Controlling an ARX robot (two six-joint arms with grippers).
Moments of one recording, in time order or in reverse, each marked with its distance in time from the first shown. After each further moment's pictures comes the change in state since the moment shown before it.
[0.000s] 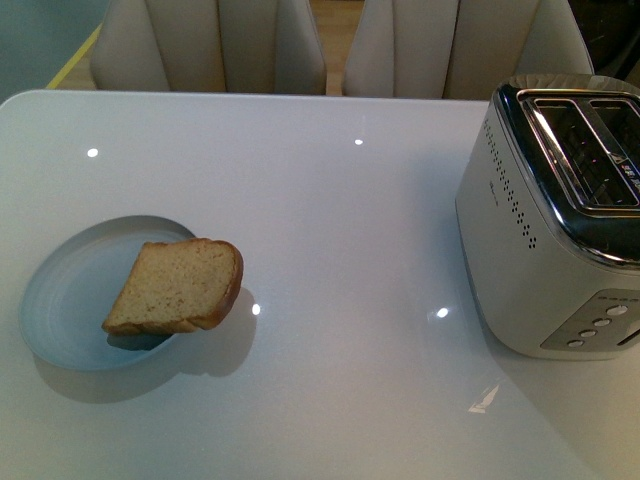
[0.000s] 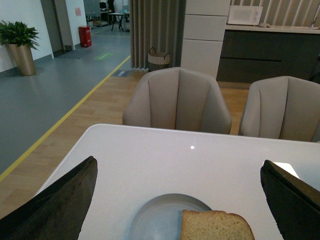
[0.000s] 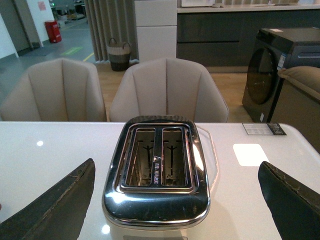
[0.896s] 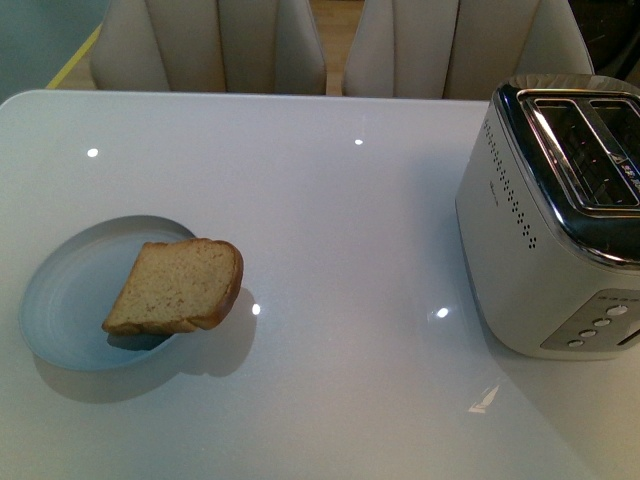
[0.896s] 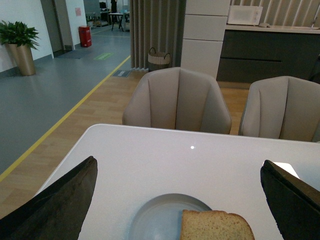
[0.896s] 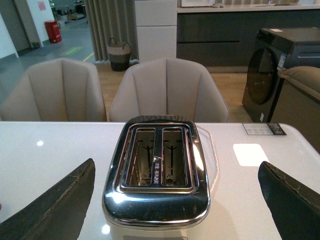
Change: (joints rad) left arm 0.000 0.000 0.000 0.000 0.000 0.000; right arm 0.000 0.000 0.000 0.000 0.000 0.000
